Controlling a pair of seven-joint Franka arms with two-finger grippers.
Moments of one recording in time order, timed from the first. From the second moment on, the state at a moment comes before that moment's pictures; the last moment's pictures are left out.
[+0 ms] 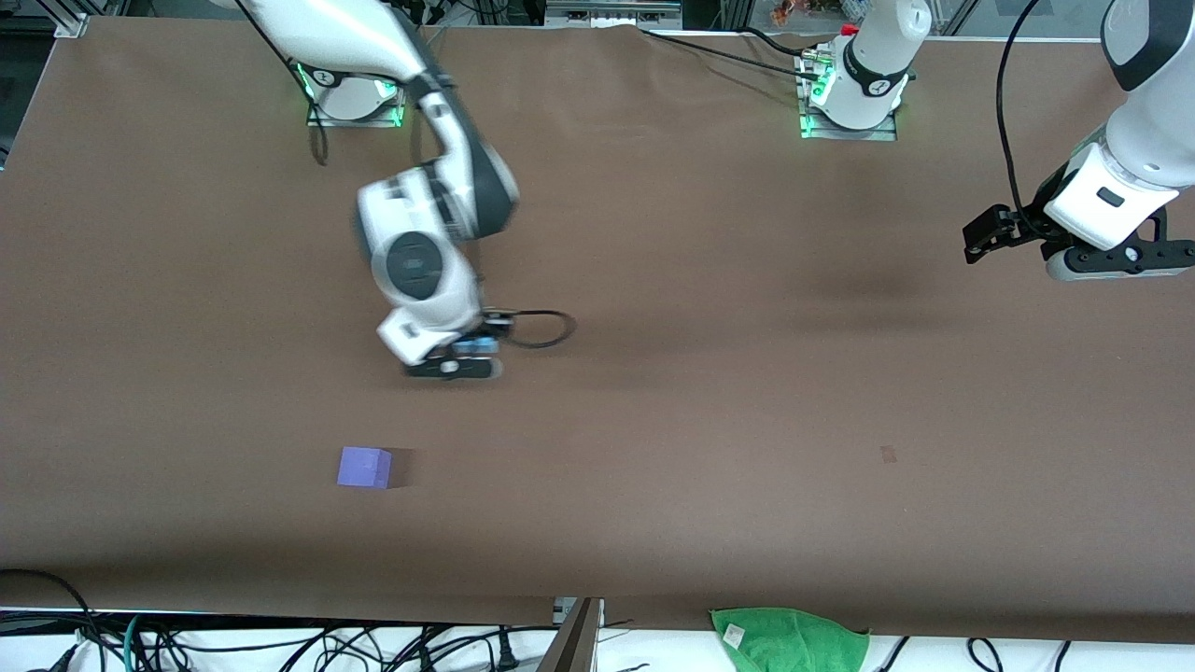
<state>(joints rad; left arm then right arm) -0.03 -0.06 -0.01 -1.84 0.04 1.76 -0.12 0.68 0.52 -0.28 -1.66 0.18 2.04 0.31</state>
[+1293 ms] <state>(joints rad) -0.03 -0.06 -0.02 -1.83 0.04 1.76 -0.12 0.51 0.46 -0.27 -2.11 0.28 2.50 0.01</state>
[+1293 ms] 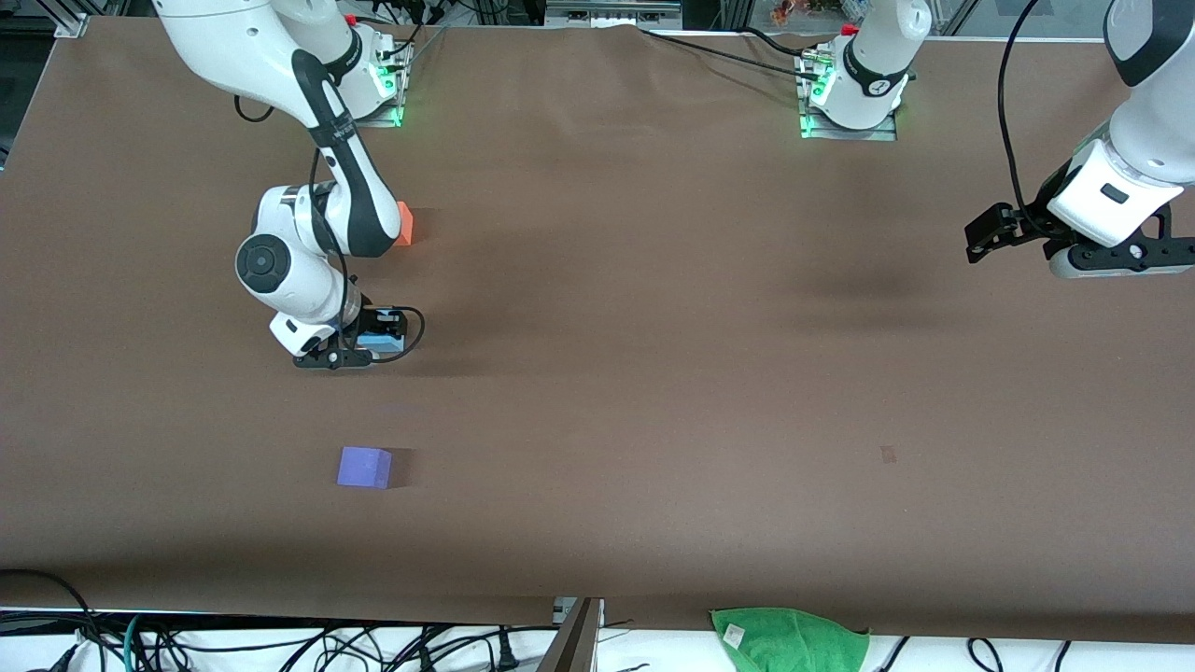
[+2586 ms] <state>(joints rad) -0.03 -0.06 -0.02 -1.83 0.04 1.76 -0.12 0.50 0.02 -0.39 -1.74 0.17 1.79 0.08</state>
